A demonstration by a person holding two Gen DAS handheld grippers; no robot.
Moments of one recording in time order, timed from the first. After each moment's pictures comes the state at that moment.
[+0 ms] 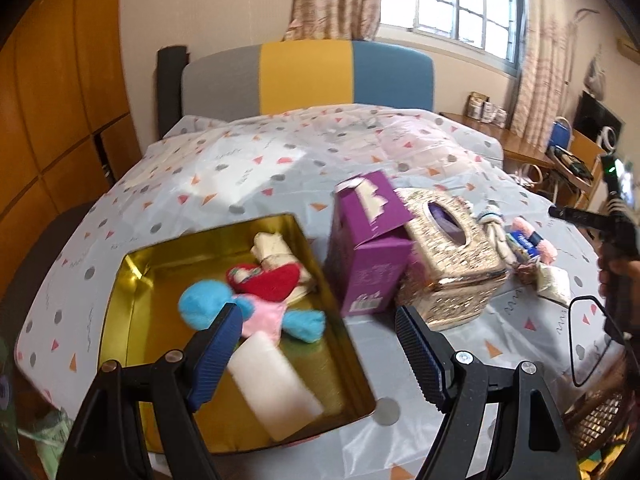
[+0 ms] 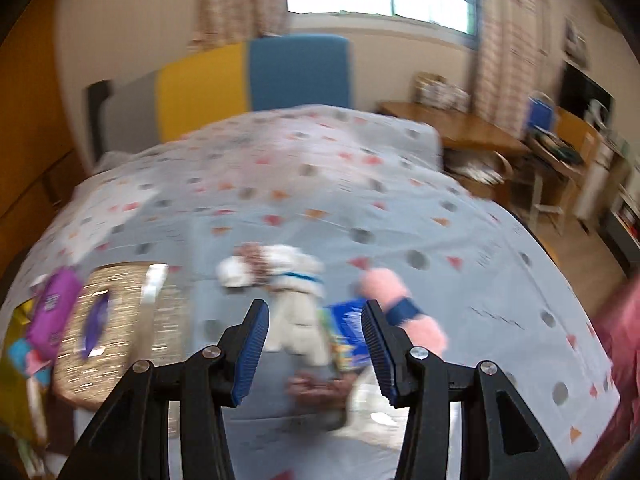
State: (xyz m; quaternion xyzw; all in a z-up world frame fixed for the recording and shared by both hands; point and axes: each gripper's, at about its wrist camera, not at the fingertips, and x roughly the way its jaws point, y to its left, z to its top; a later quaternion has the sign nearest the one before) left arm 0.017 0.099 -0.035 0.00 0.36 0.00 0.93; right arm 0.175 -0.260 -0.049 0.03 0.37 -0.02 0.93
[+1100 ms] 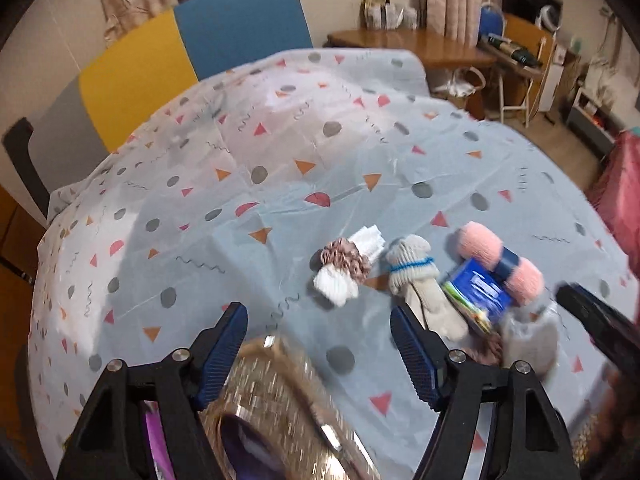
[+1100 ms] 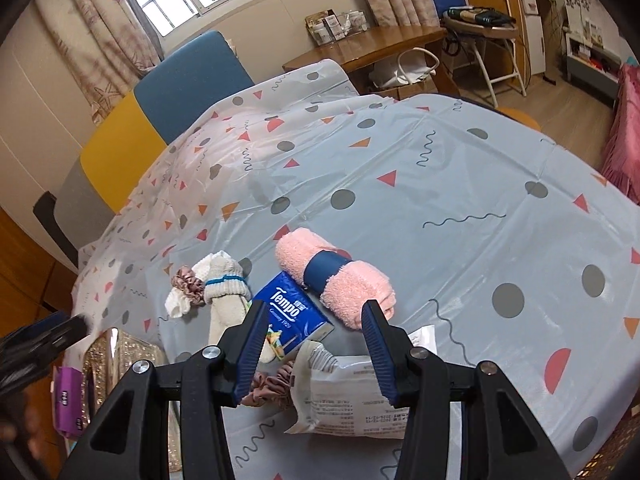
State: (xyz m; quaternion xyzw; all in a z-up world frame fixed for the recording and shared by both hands) left arm 0.283 -0.141 -0.041 0.15 0.48 -0.13 0.86; right arm 0.168 -0.364 -0.092 0.27 0.39 -0.07 0.88
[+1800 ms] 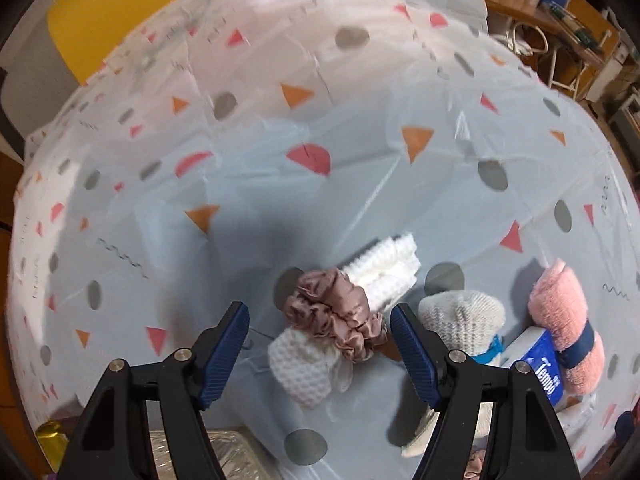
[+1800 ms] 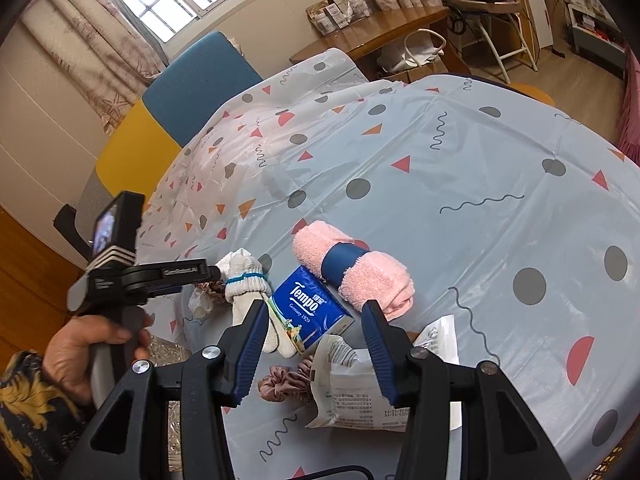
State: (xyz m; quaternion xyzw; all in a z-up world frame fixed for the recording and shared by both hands) left arm 0.386 -0.180 -0.151 0.12 0.60 -0.07 0.79; right arm 0.170 -0.371 -0.095 0.31 0.40 -0.03 0.86
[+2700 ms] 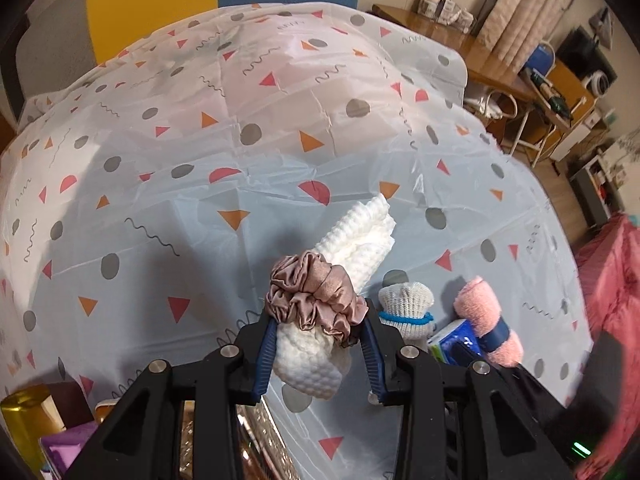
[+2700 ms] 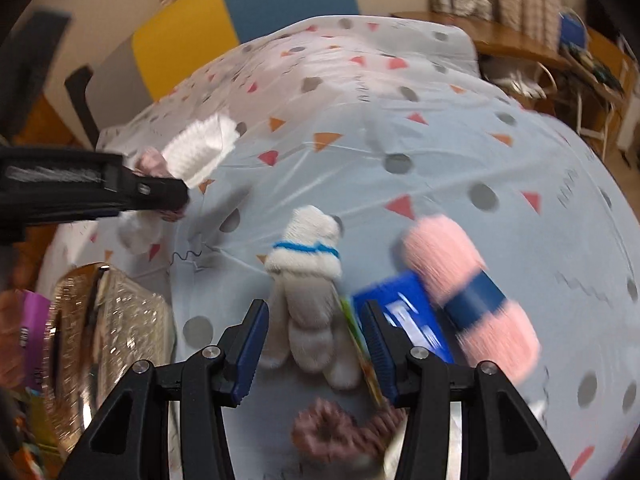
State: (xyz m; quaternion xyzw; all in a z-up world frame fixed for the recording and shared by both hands) left arm 0.351 -0.131 -0.064 0.00 0.56 -0.11 0.82; right arm 0.270 -0.271 -0.120 0.10 0.49 0.06 0.87
